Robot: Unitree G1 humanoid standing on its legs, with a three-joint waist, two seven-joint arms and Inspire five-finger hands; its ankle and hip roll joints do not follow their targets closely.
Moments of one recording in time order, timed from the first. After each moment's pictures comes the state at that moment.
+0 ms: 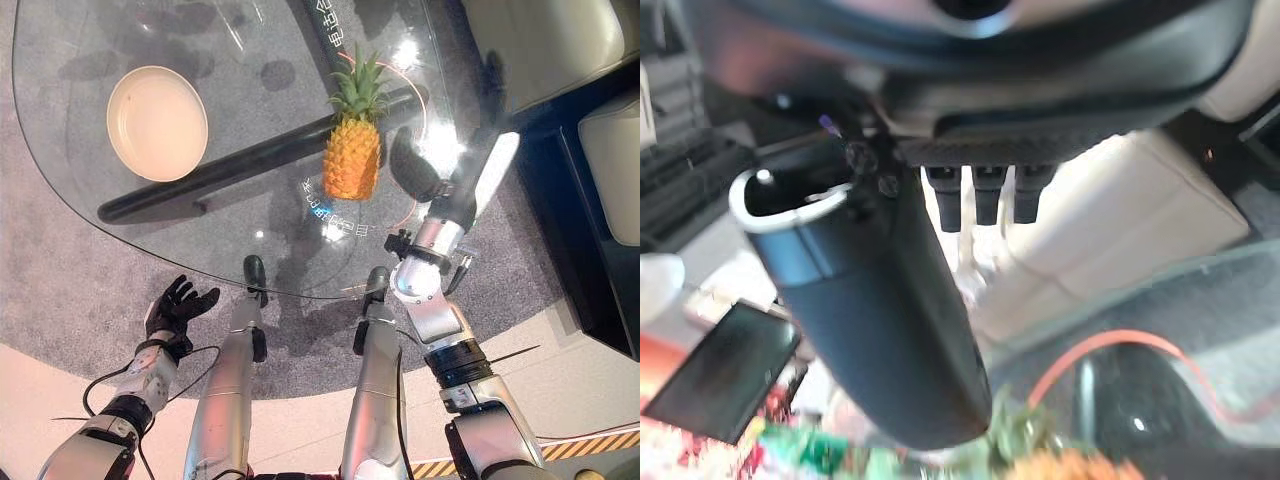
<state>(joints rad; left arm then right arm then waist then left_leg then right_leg) -0.42 0.30 -0.18 1.00 -0.75 -0.26 0.10 -0.58 -0.47 0.27 0.21 -0.02 -0.18 -0.84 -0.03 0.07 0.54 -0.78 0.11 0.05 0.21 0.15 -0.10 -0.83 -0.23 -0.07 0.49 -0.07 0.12</state>
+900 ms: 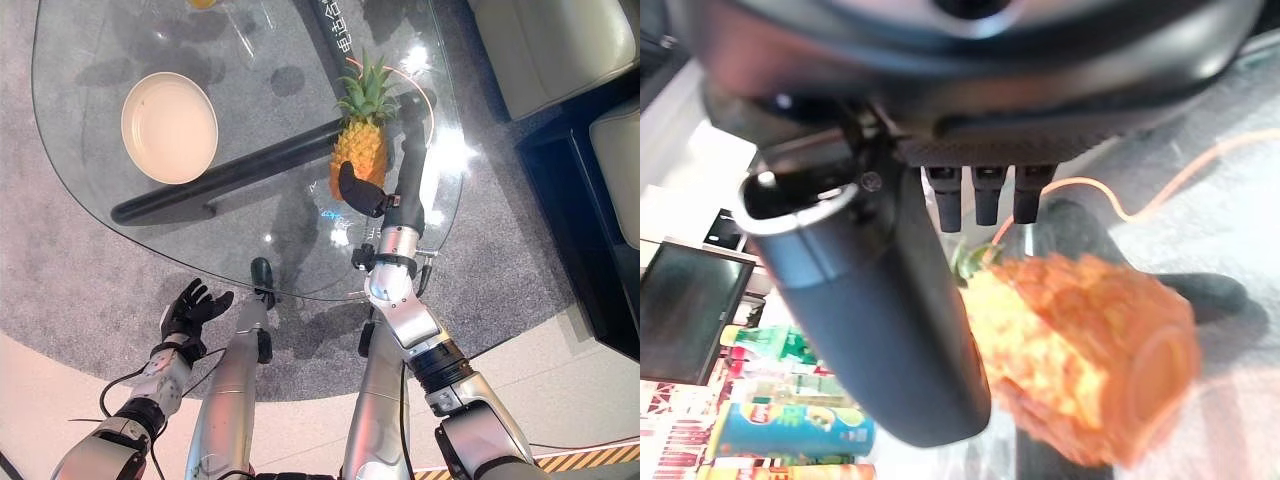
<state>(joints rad) -0.41 0.25 -0.21 1.00 -0.75 -0.26 0.10 -0.60 -0.42 0.38 0.17 0.16 -0.03 -0.74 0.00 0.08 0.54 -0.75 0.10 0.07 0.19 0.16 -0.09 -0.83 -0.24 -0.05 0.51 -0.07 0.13</state>
